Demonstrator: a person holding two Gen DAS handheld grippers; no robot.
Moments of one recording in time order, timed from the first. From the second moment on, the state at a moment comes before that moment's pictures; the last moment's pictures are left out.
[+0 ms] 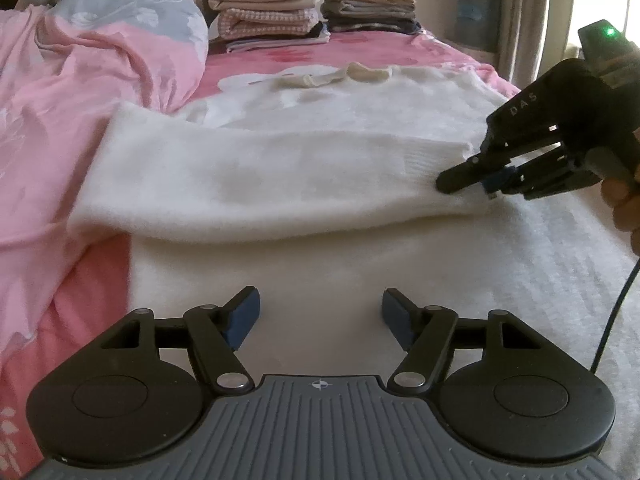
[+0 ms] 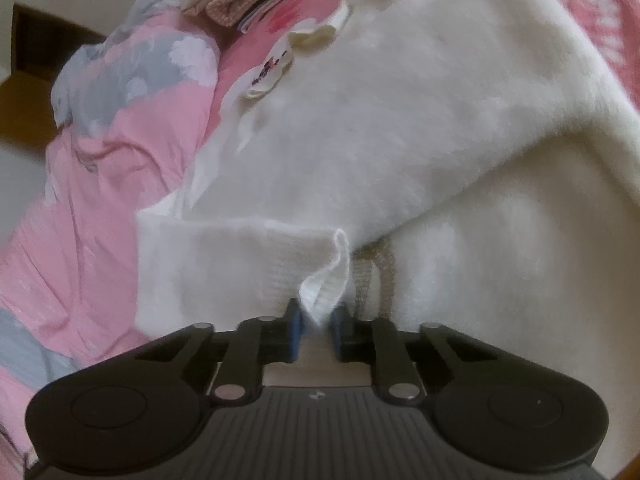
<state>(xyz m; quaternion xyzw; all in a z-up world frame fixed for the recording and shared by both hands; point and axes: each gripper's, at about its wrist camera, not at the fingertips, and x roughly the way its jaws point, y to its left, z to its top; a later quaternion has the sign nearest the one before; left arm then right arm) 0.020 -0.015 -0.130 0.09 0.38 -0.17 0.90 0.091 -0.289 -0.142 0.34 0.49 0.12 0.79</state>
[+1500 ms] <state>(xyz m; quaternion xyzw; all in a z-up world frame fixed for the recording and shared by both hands) 0.026 -0.011 -0.135 0.11 0.38 -0.16 0.91 0.119 -0.350 -0.033 0.19 0.34 0.03 0.92</state>
